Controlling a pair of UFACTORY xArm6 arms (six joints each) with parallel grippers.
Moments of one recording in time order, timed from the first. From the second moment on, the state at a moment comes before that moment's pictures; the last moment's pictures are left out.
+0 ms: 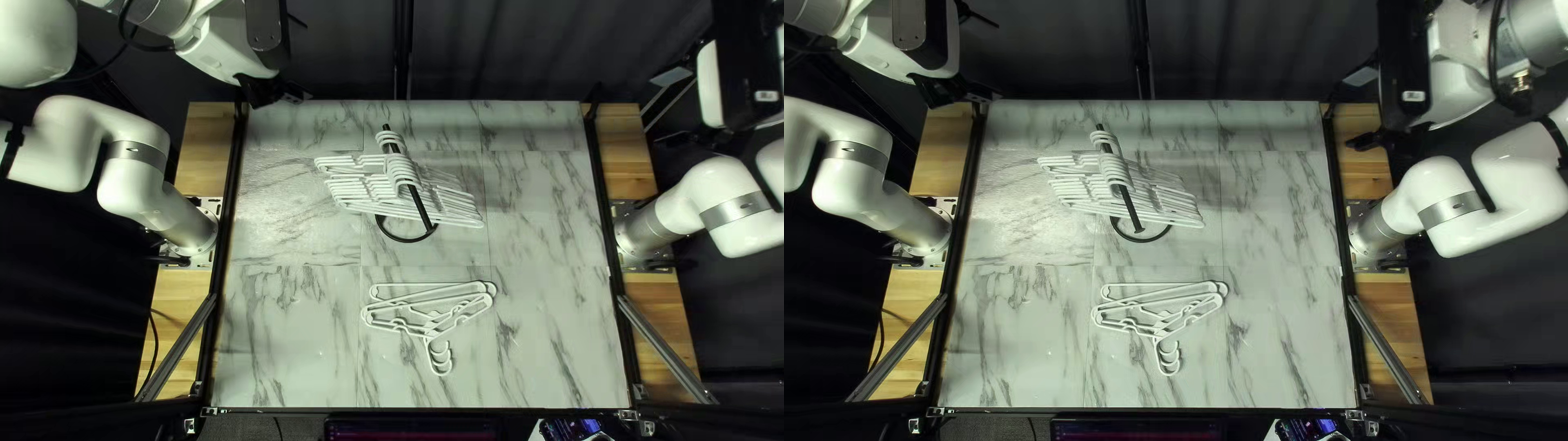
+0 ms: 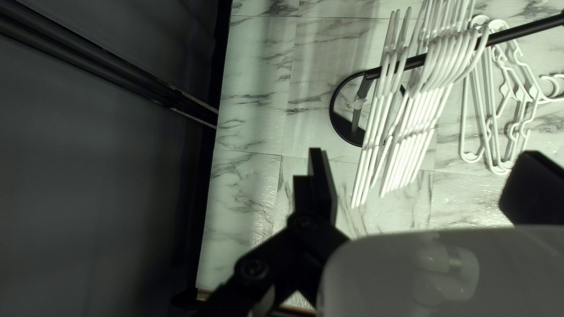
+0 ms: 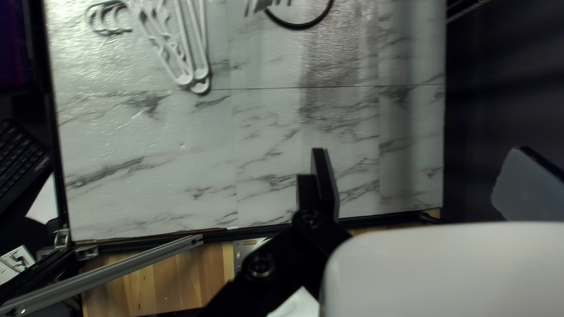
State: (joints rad) left arm 0.01 -0.74 -1.16 0.22 1.30 -0.06; right arm 0.33 -0.92 -1.12 -0.31 1.67 0.25
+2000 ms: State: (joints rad) left arm -0.33 -0.64 -0.82 0.17 1.24 -0.33; right arm 0.33 -0.88 -1.12 -0.33 1.68 0.25
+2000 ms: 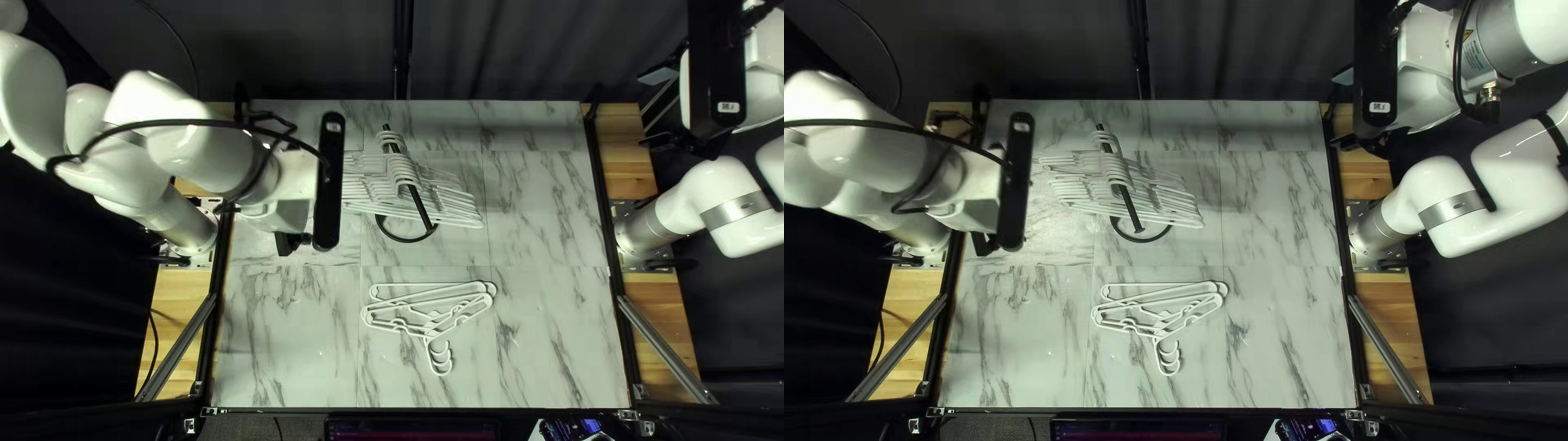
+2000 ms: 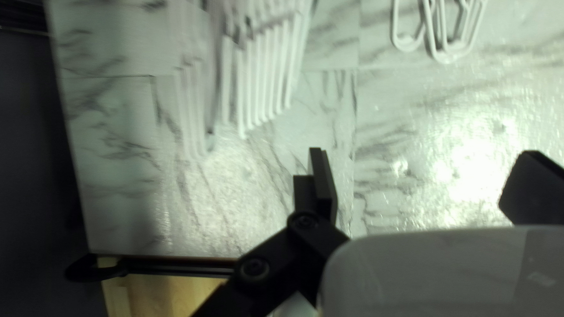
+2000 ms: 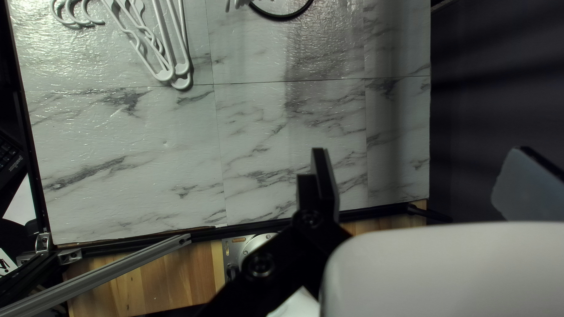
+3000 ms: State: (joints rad) left arm -0.30 -0.59 -0.59 0.31 0.88 -0.34; right arm 0.33 -0.88 -1.12 -0.33 1.68 0.25
